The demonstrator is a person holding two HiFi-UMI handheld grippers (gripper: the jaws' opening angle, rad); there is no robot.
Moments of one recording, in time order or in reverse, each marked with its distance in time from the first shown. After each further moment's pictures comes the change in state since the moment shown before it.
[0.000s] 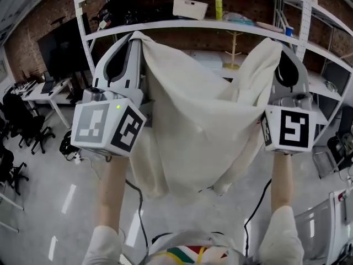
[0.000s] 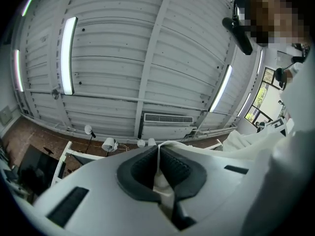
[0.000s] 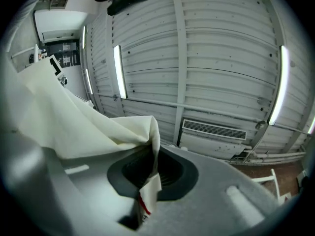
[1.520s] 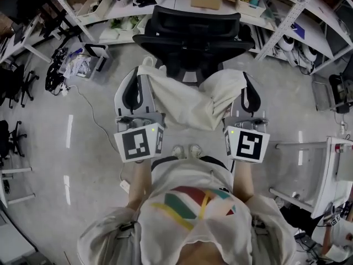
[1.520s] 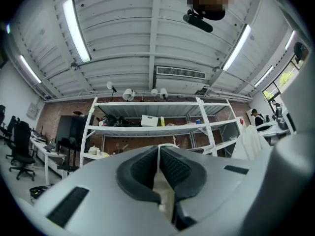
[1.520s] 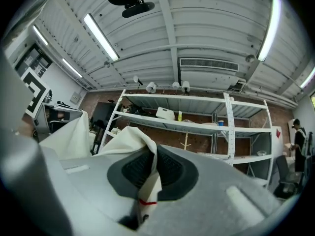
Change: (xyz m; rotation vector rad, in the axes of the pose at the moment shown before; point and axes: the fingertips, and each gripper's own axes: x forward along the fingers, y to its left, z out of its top) left arm -0.201 -0.051 -0.269 -0.049 0.502 0.208; right arm -0.213 0.169 -0.214 0.314 0.591 0.091
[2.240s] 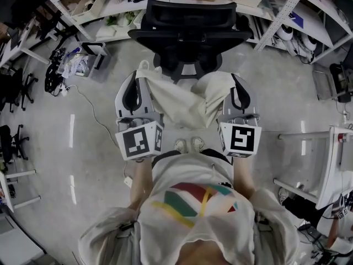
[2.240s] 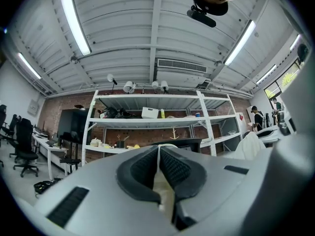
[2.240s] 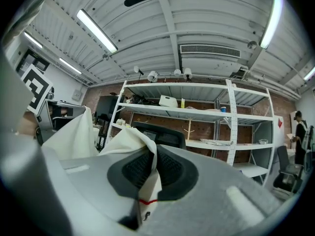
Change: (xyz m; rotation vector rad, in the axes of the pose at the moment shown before) left arm -0.016 0.001 -0.034 -0.014 0.094 0.008; right arm -0.014 0.021 -0.050 0.054 0.138 0.033
